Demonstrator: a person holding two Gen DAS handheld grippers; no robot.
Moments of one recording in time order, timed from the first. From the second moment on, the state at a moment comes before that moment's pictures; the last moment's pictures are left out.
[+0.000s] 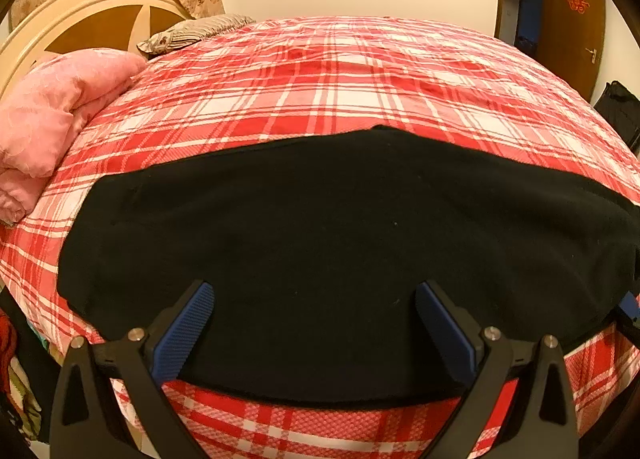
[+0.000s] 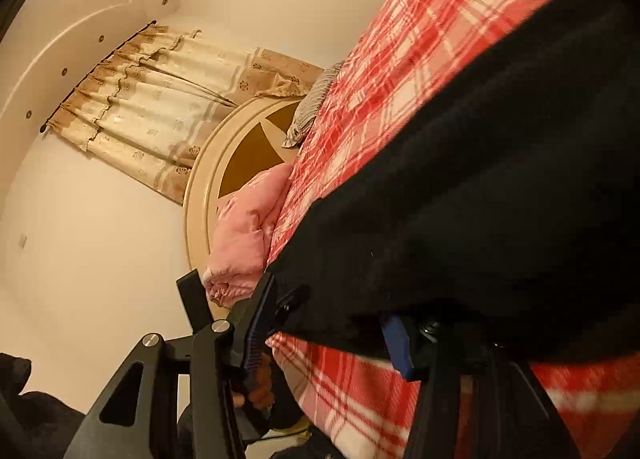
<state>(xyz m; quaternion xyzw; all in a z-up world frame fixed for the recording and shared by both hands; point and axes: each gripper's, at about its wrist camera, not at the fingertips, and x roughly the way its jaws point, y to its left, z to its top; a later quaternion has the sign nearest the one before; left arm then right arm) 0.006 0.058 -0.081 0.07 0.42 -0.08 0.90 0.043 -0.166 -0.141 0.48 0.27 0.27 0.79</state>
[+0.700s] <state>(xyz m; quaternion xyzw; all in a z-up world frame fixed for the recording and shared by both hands) 0.015 0.026 -0.079 0.08 0.42 -0.11 0.90 -0.087 -0.350 -0.135 0.51 0.06 -0.08 0.85</state>
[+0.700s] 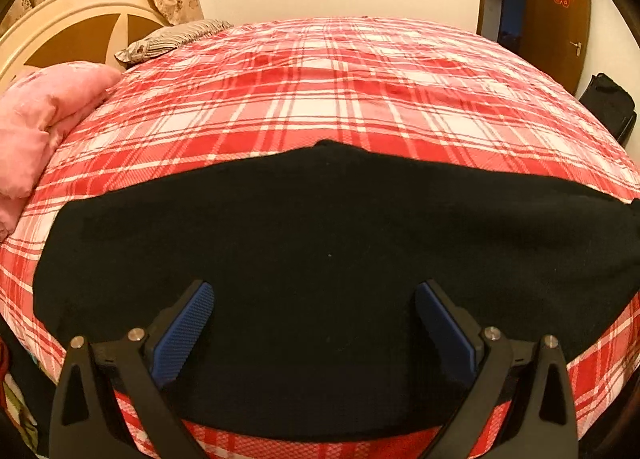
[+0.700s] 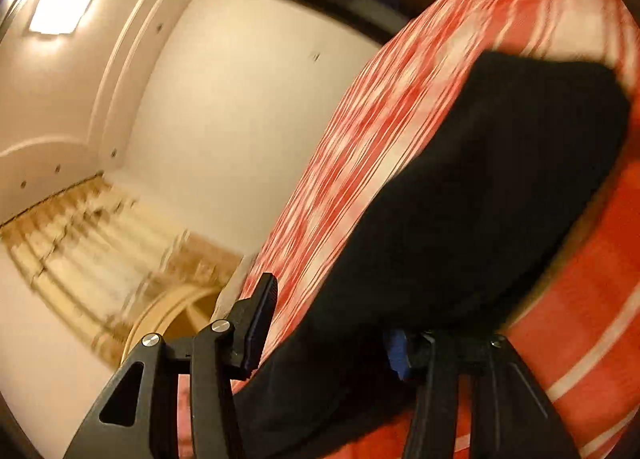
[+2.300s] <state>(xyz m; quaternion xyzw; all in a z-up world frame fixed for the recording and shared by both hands) 0.006 0.002 -0.063 0.13 0.38 -0.12 0.91 -0.043 -0.350 -0.037 0.09 0.39 -0.23 0.89</state>
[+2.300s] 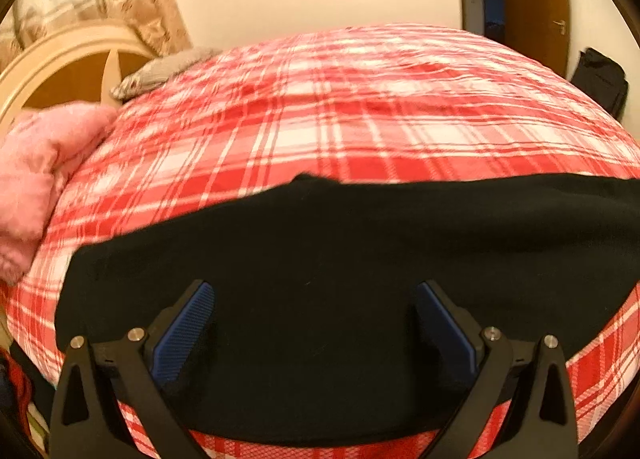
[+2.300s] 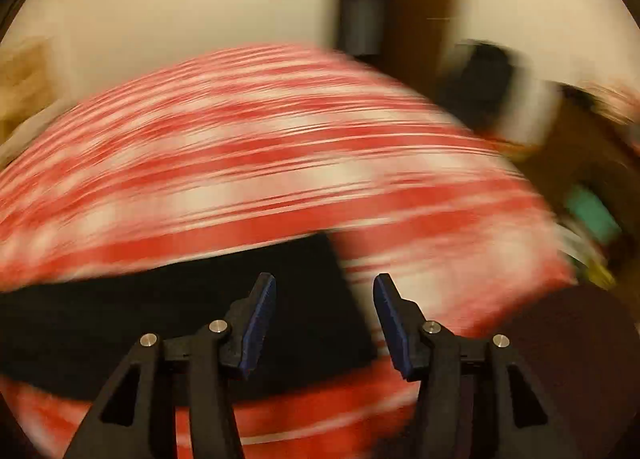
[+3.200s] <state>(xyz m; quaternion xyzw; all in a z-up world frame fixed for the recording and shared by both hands) -0.014 0.044 -0.049 0.10 0.36 -0.14 0.92 0.016 -0.148 -0.095 0.07 0.39 0.05 0.92</state>
